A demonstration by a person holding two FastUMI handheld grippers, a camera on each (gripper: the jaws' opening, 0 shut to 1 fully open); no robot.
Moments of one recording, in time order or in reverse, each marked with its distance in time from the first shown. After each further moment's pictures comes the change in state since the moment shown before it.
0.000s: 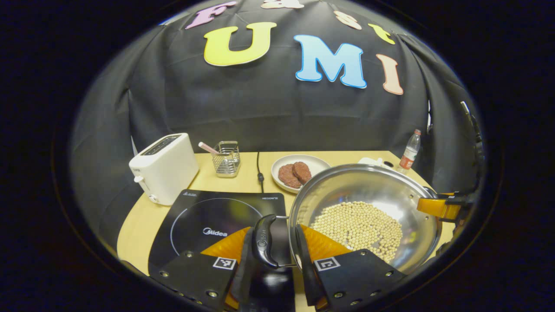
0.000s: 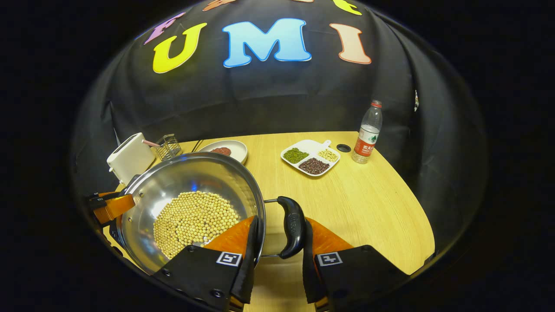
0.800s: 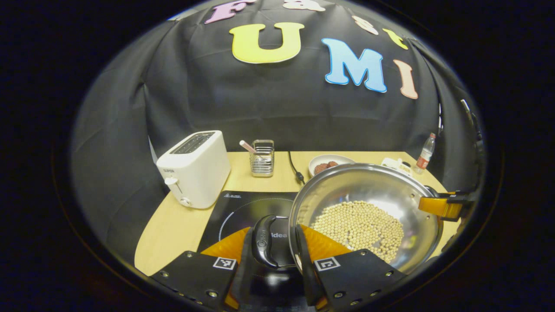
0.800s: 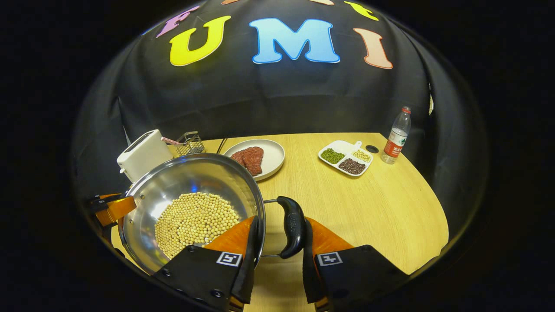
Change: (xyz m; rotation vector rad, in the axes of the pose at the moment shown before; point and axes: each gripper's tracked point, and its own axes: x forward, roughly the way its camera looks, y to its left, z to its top) left arm -0.004 0.111 -0.004 -0.011 0.008 0.050; right arm 0.012 0.104 0.004 -0.003 0.006 0.038
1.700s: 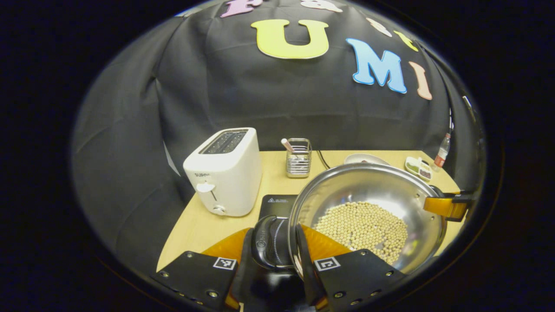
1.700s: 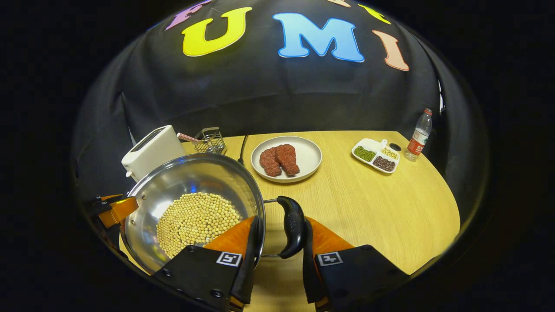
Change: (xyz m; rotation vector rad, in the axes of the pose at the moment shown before) left arm 0.025 0.110 -0.002 -0.003 0.011 0.055; right arm 0.026 0.100 -0.002 0.002 0.014 0.022
